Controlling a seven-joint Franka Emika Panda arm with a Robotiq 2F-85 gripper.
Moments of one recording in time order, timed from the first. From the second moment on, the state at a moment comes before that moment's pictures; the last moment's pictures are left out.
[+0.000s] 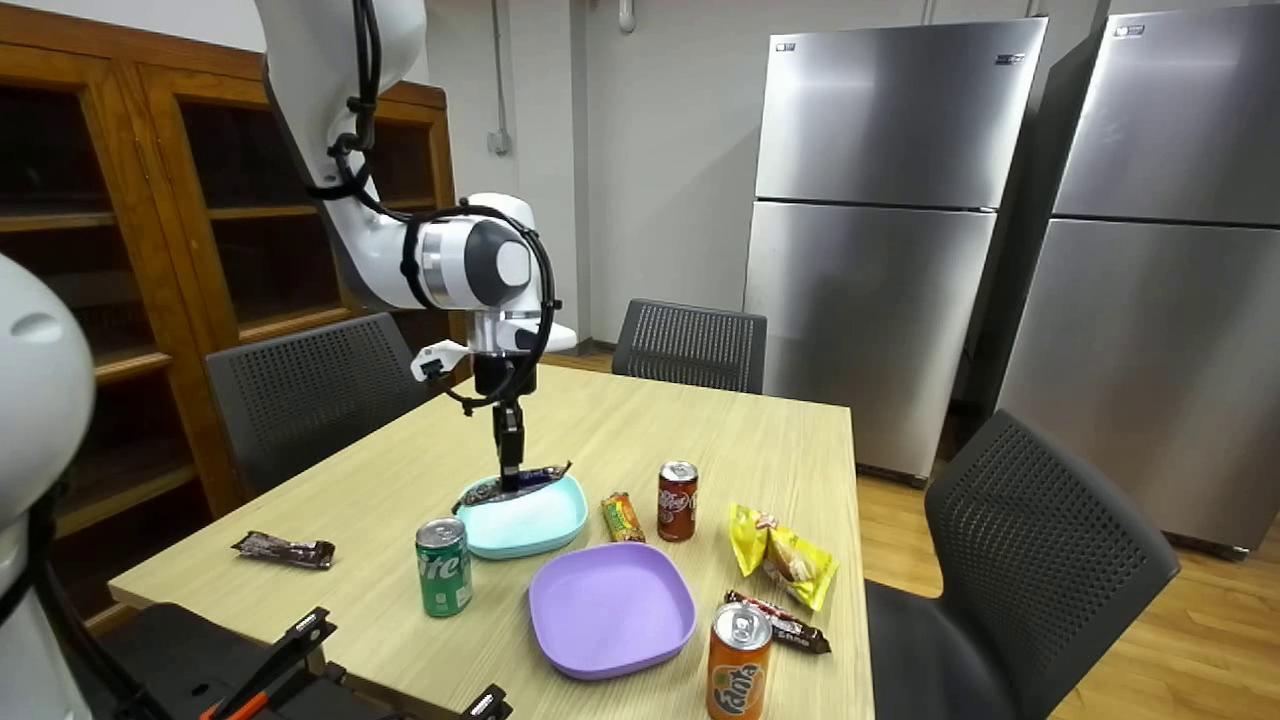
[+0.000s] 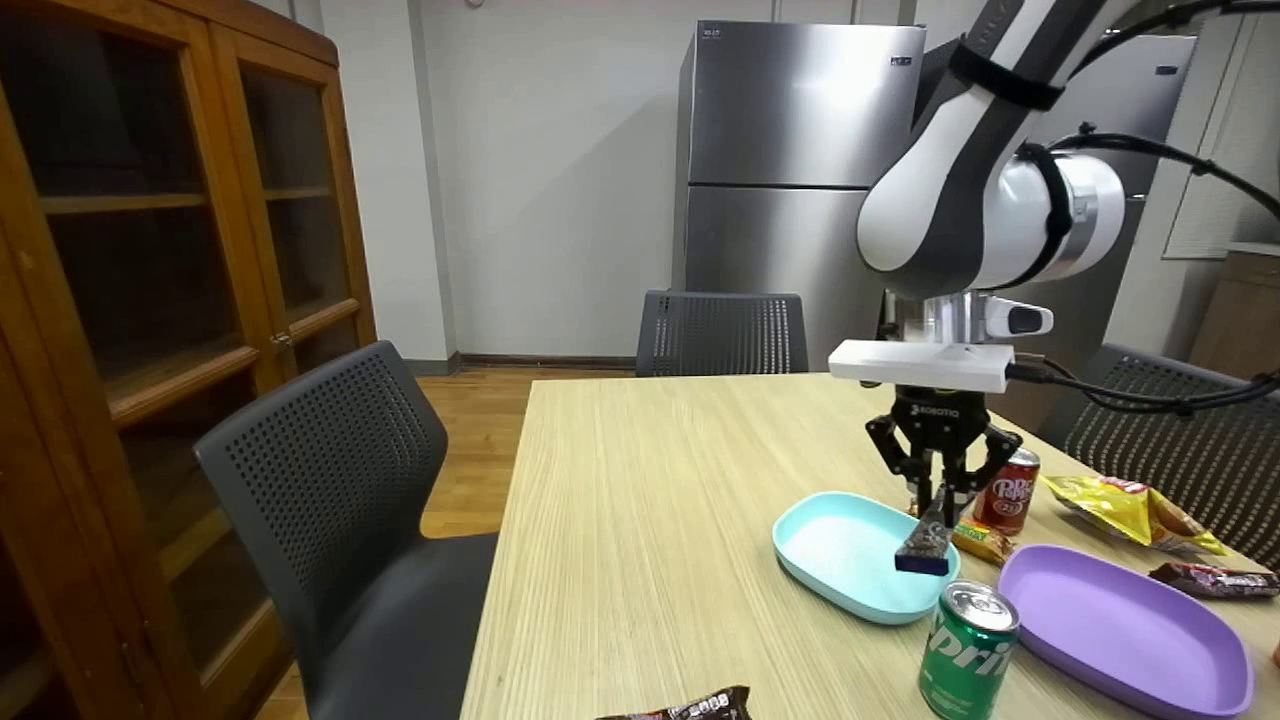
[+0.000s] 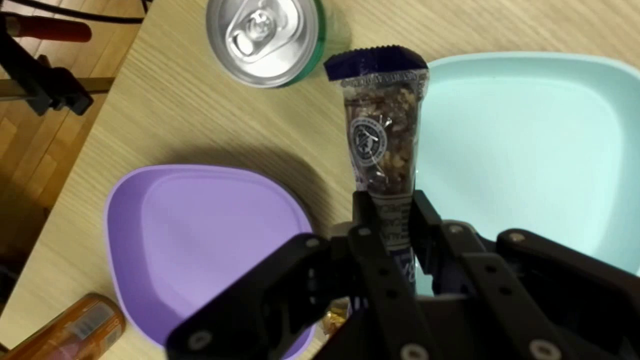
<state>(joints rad) 0.25 0.35 -0.12 -2.32 -0.07 2.48 0.98</state>
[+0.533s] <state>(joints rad) 0.20 0.35 -0.18 -2.35 -0.13 2.48 0.98</state>
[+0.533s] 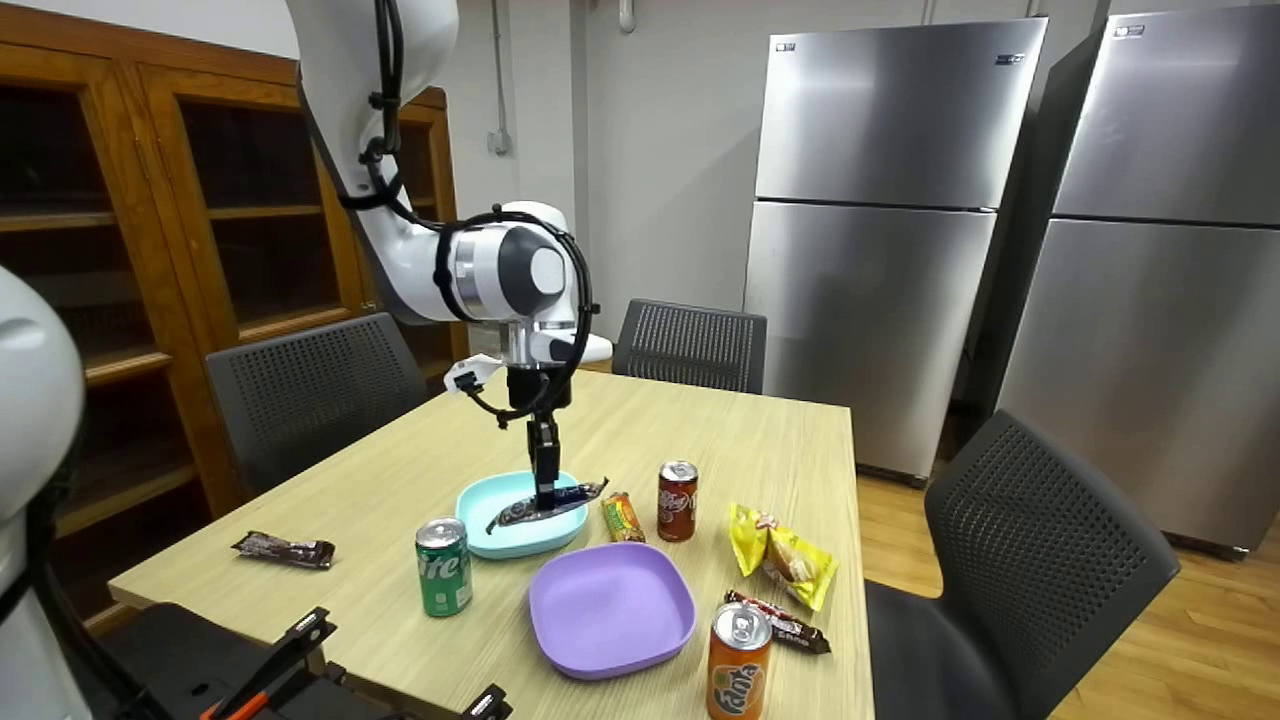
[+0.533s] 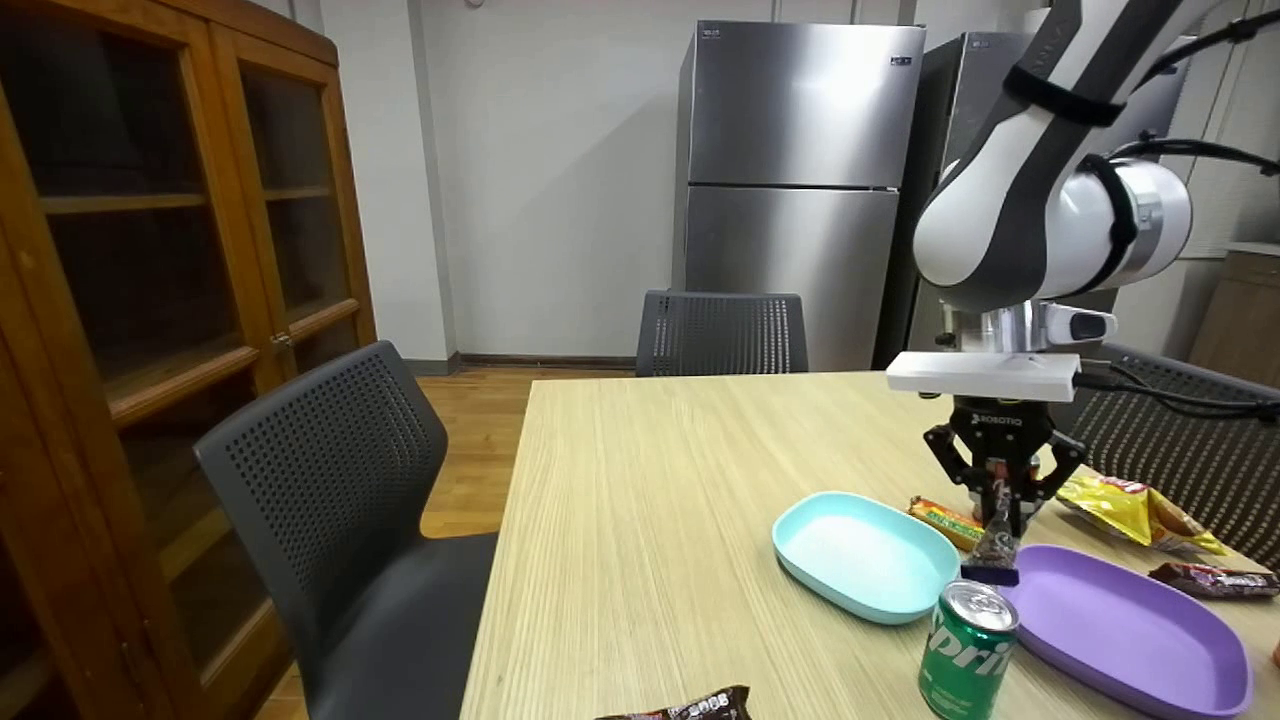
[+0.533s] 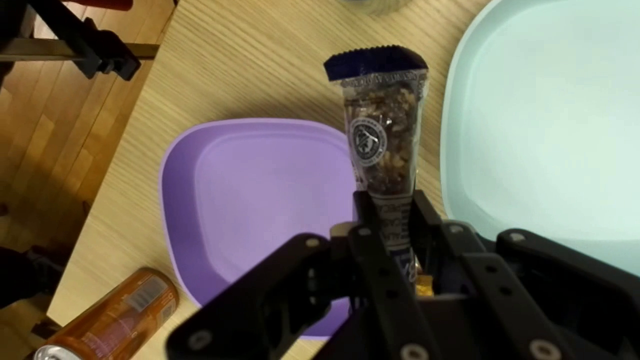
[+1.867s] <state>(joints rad) 0.07 0.49 -0.20 -2.32 -0.15 2.56 0.75</state>
